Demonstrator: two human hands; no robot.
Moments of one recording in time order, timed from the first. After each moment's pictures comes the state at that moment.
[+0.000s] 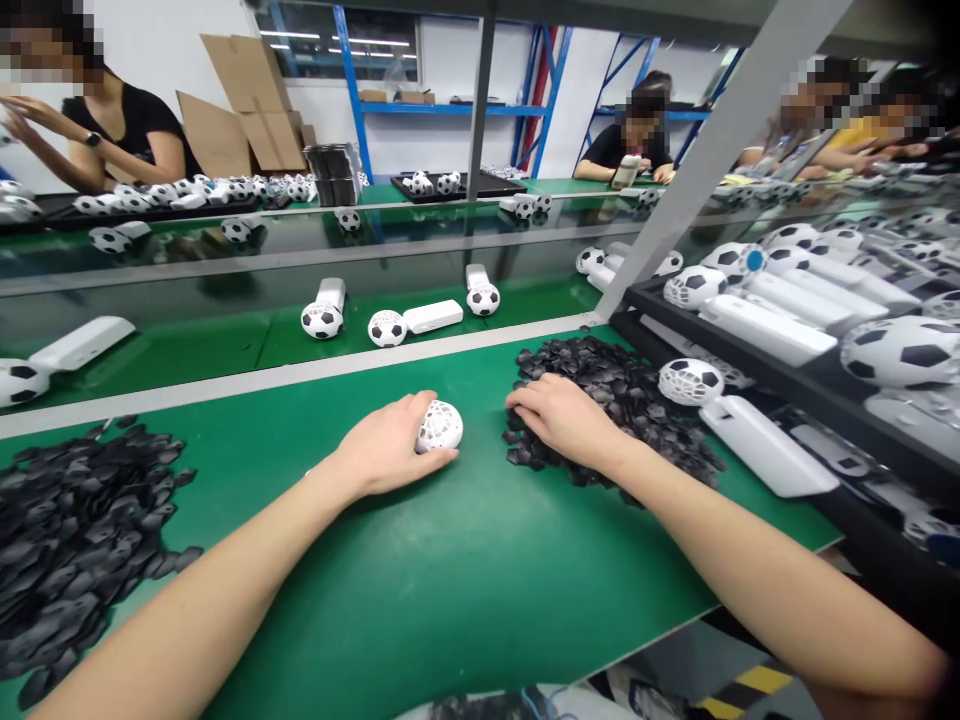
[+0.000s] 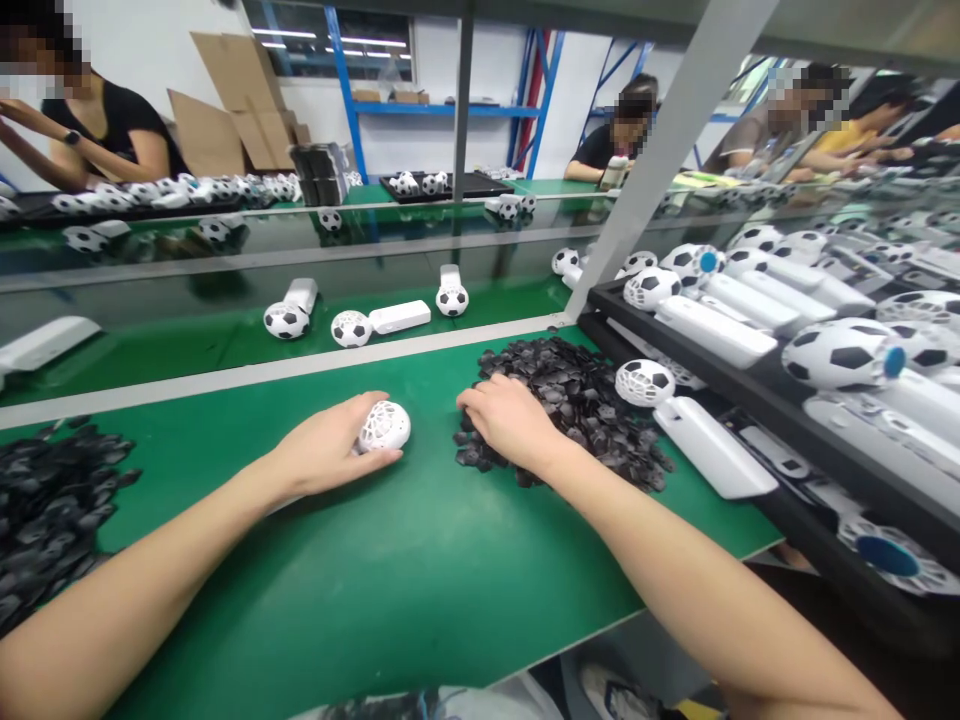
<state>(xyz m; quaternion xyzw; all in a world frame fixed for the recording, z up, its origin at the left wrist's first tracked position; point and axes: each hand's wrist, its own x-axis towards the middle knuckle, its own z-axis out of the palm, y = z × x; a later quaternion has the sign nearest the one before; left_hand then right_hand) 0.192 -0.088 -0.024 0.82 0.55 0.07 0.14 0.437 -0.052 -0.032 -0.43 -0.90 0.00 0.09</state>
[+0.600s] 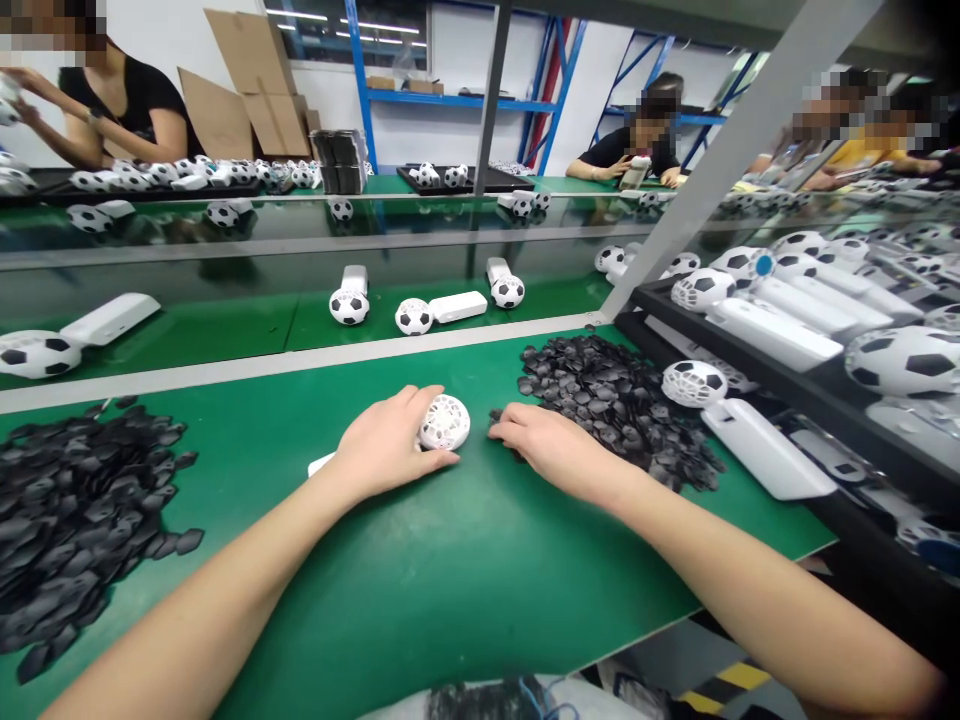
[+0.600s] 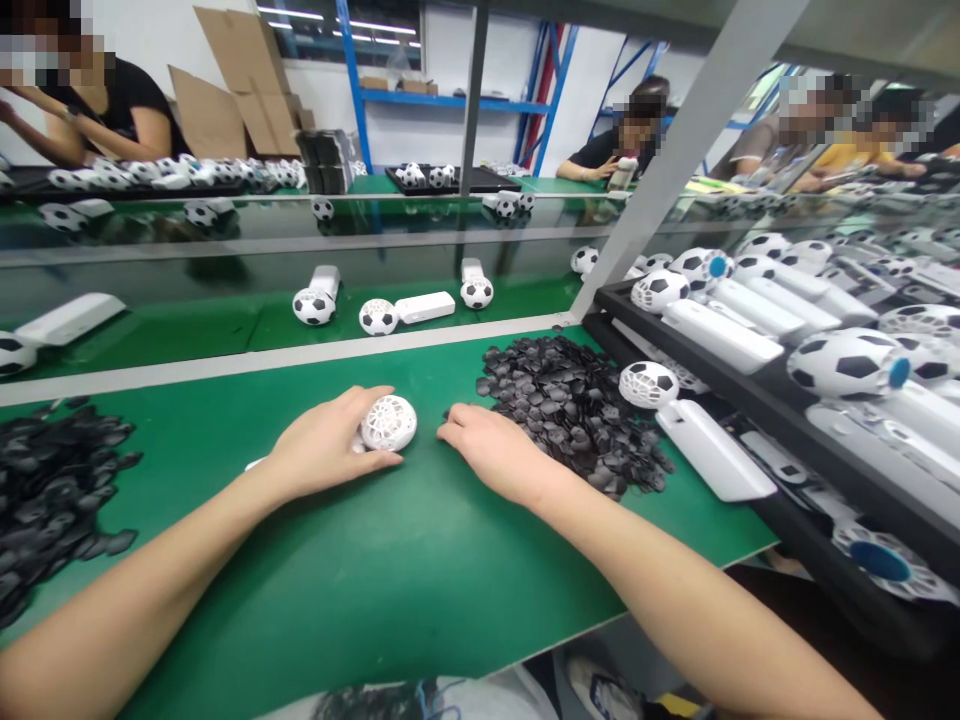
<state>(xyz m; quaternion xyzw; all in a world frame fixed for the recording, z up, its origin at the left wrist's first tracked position) 0.193 -0.099 -0.028 0.81 0.57 0.10 0.11 0.418 -0.079 -0.034 -0.36 -0.93 0.07 0.05</state>
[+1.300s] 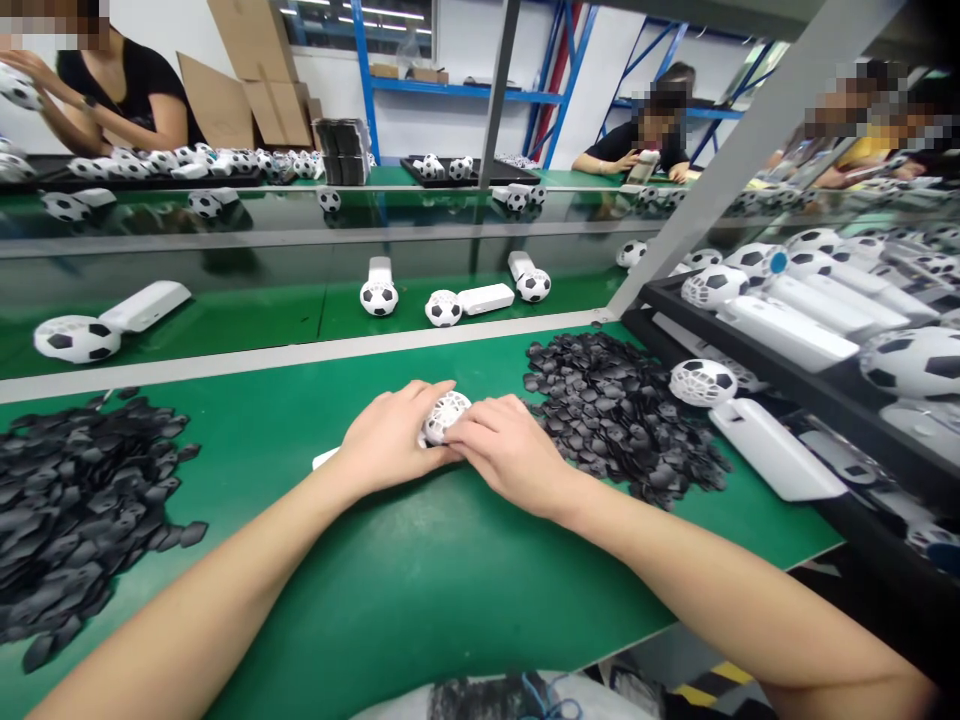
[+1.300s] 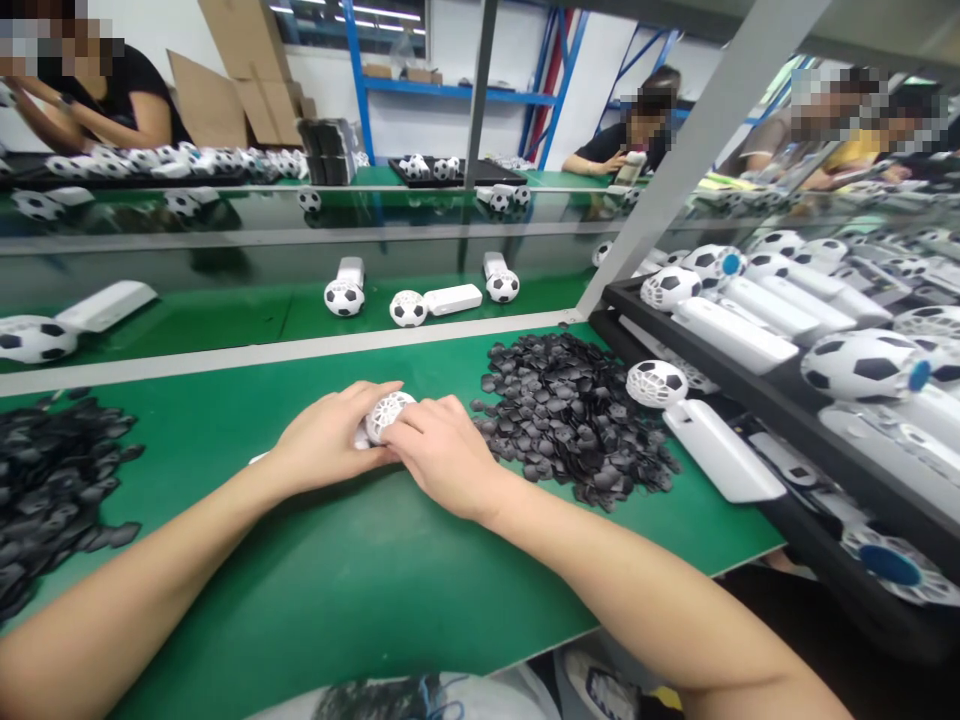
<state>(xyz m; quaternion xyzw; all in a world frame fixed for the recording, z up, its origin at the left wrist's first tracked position) 0.192 -0.100 -0.027 0.82 0.54 0.14 0.13 0.370 -0.098 -0.034 -0.30 -0.92 0.08 0.23</state>
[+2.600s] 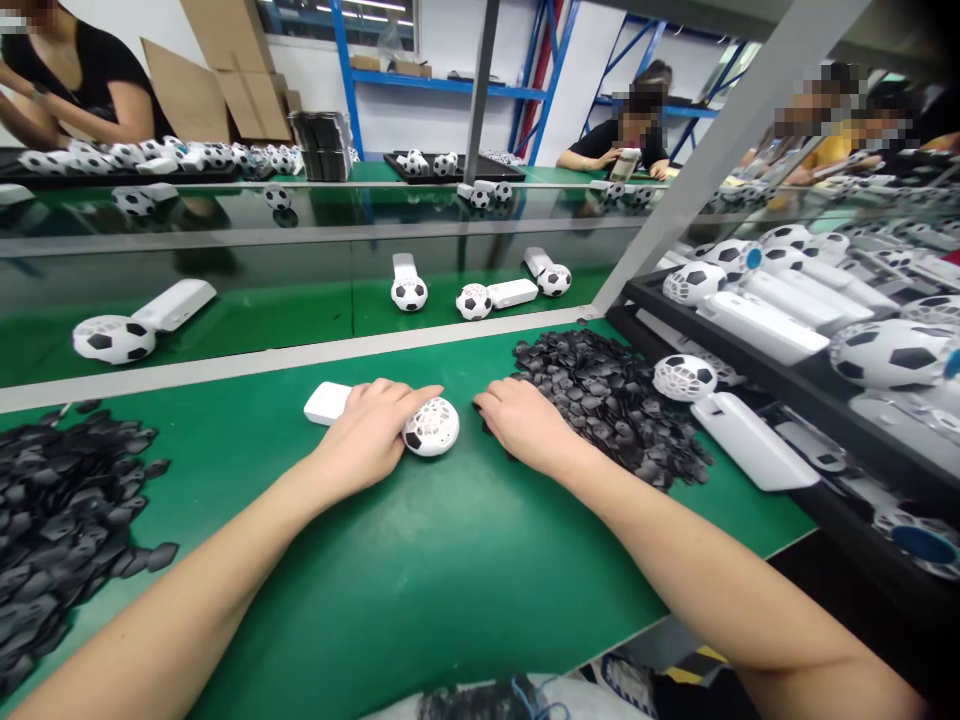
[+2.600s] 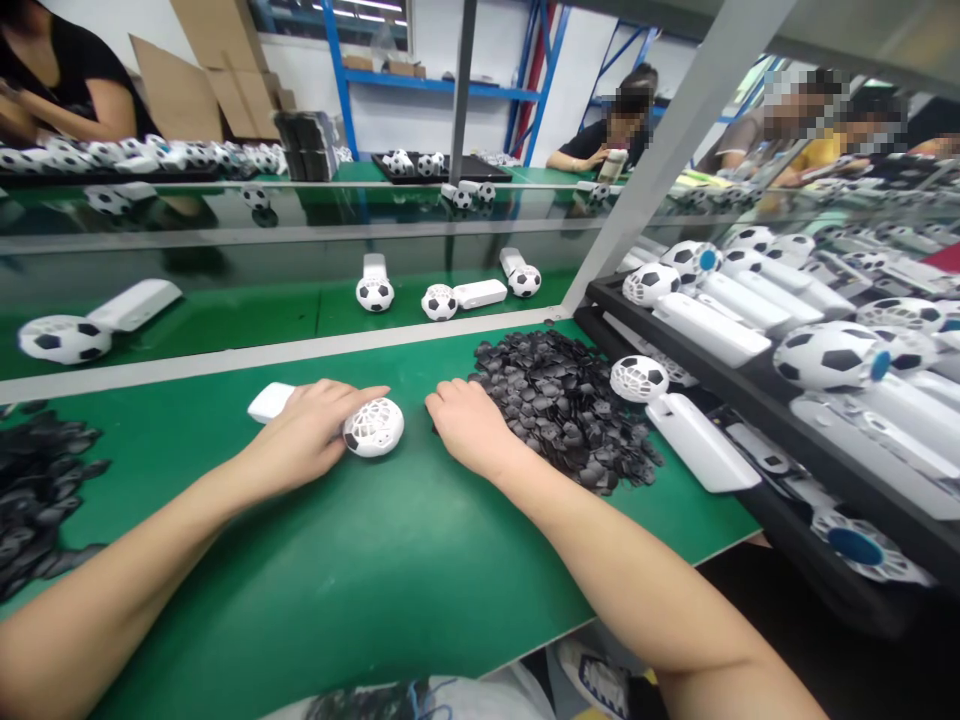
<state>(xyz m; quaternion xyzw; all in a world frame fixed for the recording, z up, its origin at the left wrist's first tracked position) 0.182 -0.091 -0.025 0.86 0.50 0.08 0.09 0.397 -0.055 -0.044 -0.43 -0.90 -0.04 0.03</state>
